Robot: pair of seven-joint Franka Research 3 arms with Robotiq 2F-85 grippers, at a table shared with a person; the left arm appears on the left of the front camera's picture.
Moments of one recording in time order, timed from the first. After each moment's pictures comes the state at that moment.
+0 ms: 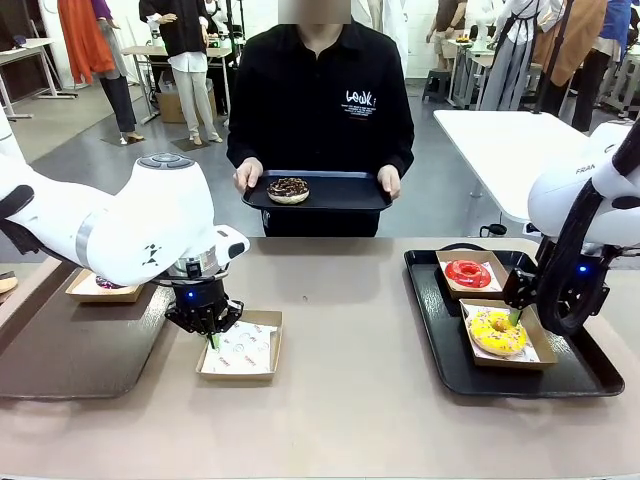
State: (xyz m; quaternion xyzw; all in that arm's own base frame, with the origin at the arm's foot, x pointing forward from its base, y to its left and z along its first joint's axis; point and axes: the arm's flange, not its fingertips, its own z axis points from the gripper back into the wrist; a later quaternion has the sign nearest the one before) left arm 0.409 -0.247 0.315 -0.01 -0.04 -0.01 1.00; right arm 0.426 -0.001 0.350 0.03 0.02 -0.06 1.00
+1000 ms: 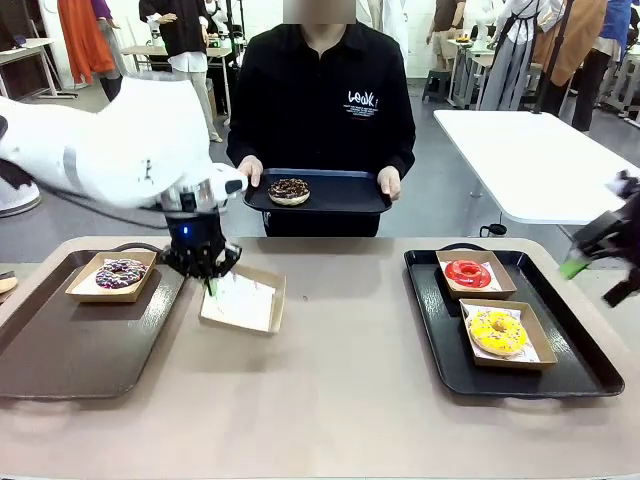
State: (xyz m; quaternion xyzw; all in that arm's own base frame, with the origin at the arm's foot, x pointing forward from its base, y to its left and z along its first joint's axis) left arm 0.439 -0.249 0.417 -0.01 -0.04 -0.01 1.00; right arm 0.361 -0.089 0.462 0.28 0.01 -0.02 0.96
